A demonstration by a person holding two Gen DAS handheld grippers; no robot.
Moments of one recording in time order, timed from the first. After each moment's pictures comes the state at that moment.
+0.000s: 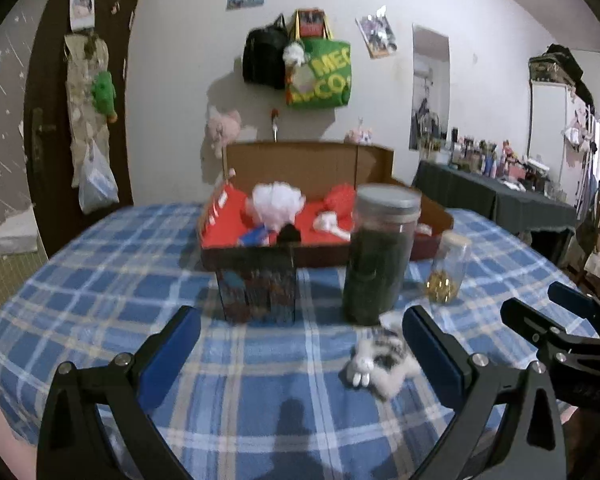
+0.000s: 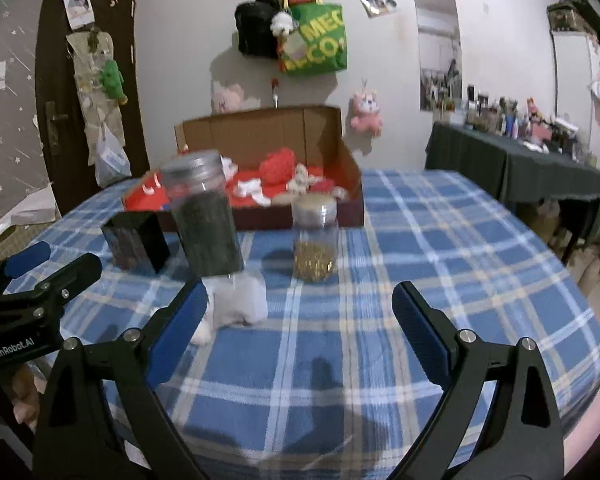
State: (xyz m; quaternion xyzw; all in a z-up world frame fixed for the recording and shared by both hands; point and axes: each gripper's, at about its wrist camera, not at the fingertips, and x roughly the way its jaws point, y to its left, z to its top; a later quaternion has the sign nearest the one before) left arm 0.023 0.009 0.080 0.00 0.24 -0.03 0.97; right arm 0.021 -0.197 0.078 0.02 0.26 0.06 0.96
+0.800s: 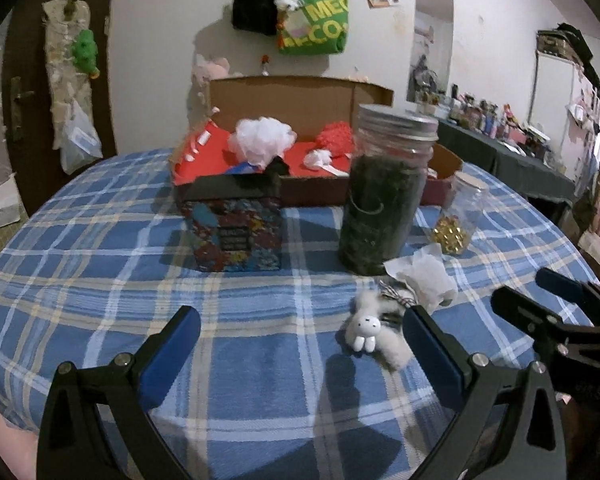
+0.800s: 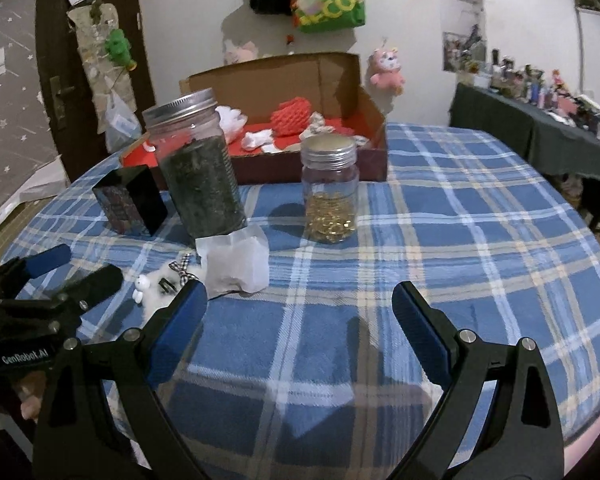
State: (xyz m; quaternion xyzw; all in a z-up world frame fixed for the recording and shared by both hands) left arm 0.050 0.002 0.048 0.00 0.33 -0.05 0.94; right arm 0.056 -0.199 0.054 0.02 0.33 0.11 0.94
